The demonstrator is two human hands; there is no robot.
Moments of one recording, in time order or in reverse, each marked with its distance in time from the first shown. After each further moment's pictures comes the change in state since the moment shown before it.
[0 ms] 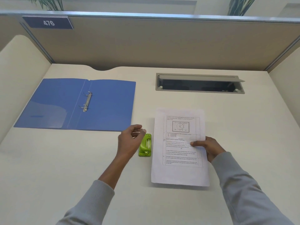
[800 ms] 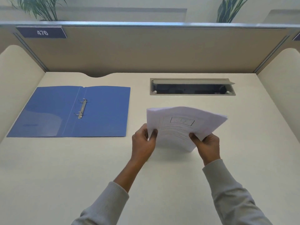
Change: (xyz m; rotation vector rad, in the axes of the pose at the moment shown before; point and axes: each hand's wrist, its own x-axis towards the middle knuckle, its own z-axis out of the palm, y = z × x) left_hand -0.021 0.037 0.048 -0.039 -0.045 0.270; right_hand -0.041 -0.005 0.025 0.025 0.284 -0.689
